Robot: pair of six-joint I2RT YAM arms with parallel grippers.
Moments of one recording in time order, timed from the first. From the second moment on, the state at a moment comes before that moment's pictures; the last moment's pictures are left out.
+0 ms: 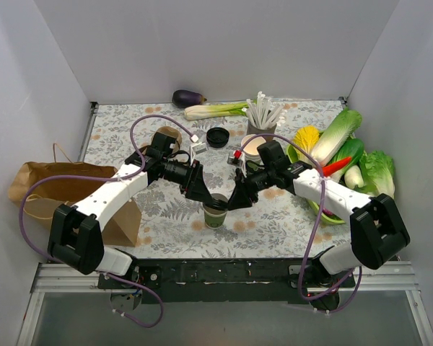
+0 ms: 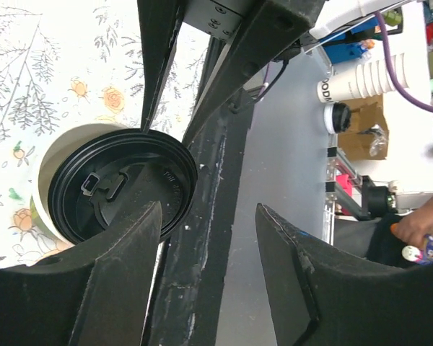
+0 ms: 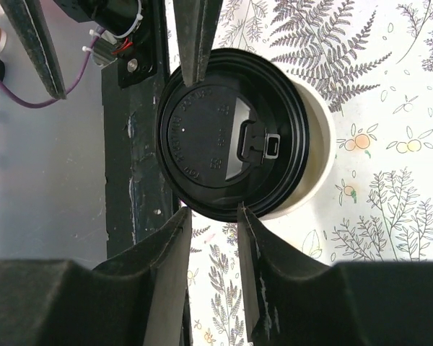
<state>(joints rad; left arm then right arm) -0.45 1.41 1.06 -0.59 1.13 -0.02 0.62 1.43 0.94 -0.35 -0.99 -0.17</state>
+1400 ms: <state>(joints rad) -0.45 1.26 0.94 -0.55 1.01 0.10 0.74 1.45 1.14 -0.61 -0.93 -0.64</state>
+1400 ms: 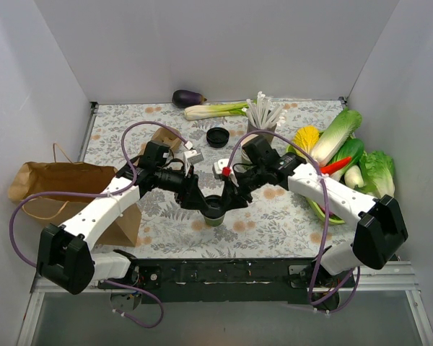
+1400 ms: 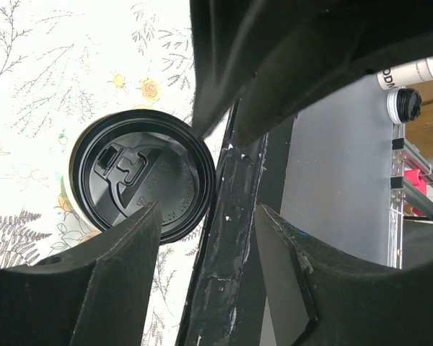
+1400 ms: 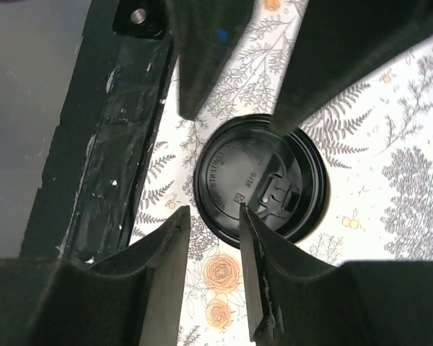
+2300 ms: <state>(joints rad) -0.41 1.20 0.92 -0.51 0.97 0.03 0.91 1.47 1.19 -0.79 -0.71 -0.99</state>
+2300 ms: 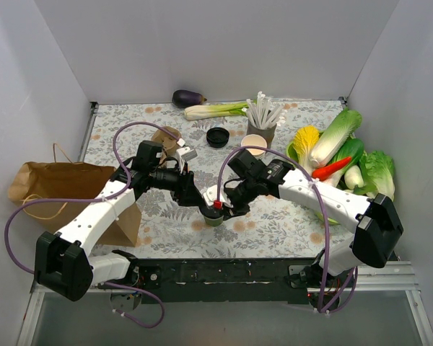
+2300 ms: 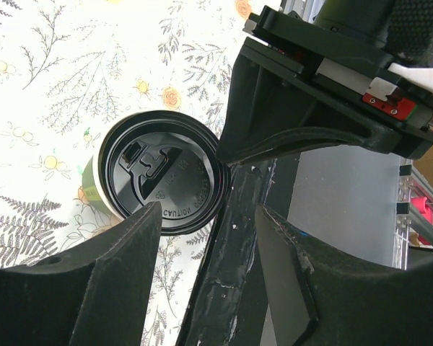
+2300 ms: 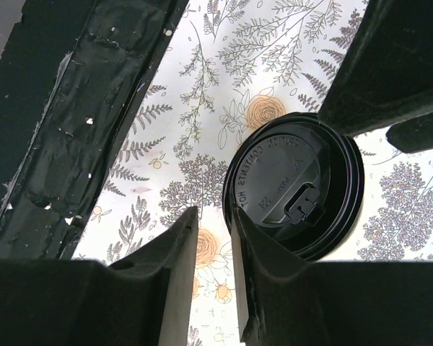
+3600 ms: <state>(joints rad) -0.39 1.20 0.89 -0.50 0.94 0.02 0.93 1.48 1.27 -0.80 -0.66 -0.94</state>
